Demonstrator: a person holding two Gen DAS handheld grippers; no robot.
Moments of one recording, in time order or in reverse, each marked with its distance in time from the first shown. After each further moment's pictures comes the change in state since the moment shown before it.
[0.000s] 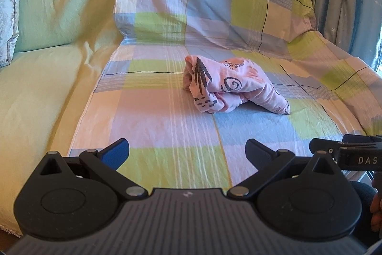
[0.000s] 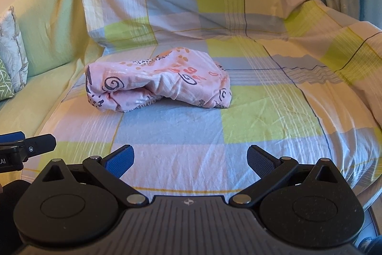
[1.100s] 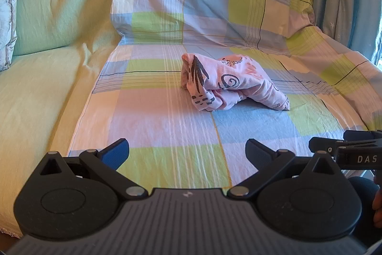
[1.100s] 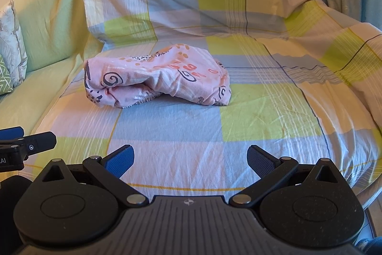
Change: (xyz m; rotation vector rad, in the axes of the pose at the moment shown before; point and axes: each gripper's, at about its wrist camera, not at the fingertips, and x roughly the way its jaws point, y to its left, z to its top) left arm 0.002 -0.007 -0.001 0.023 0.006 0.007; right arm 0.003 0.001 0.000 -0.019 0.019 -0.010
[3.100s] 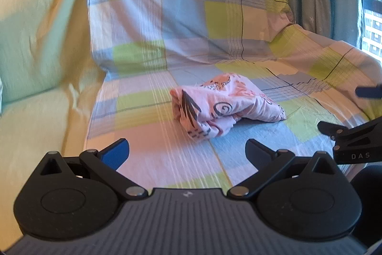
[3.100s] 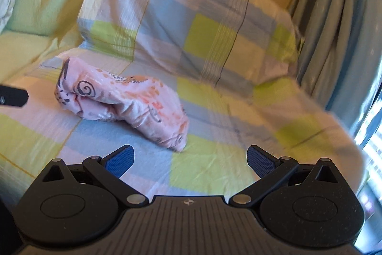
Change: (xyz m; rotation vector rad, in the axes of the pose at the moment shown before) left arm 0.005 -0.003 0.028 0.215 -0.113 -0.033; right arm -0.005 0.039 0.003 -0.394 -0.204 -0.351
